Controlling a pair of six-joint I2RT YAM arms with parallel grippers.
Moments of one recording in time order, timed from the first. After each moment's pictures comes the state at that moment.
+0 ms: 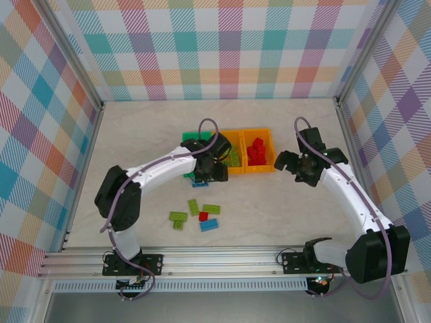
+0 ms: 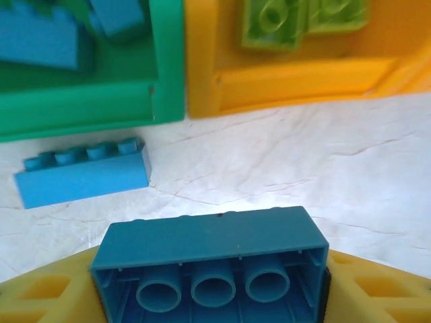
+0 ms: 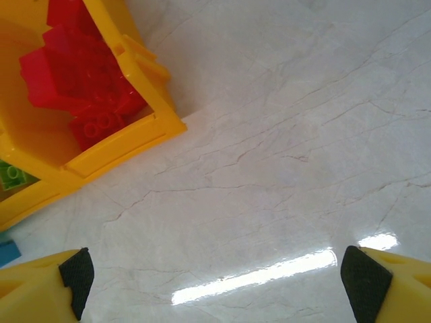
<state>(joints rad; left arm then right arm) -0.76 1.78 1.46 -0.92 -0.03 -0.75 0.23 1.21 1.05 -0.96 0.00 0.64</state>
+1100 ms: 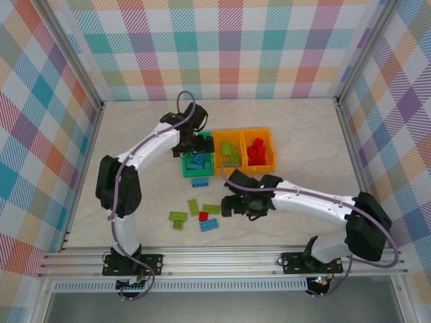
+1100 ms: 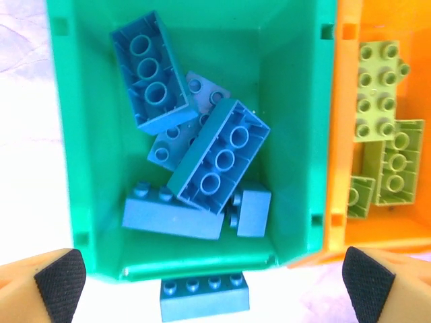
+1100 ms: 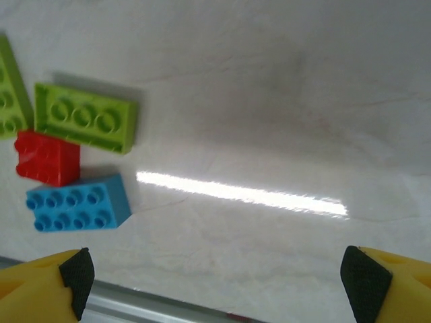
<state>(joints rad) -0.50 1.87 1.66 -1.00 -0.04 -0.58 1.03 1.42 0.98 -0.83 0.02 0.91</state>
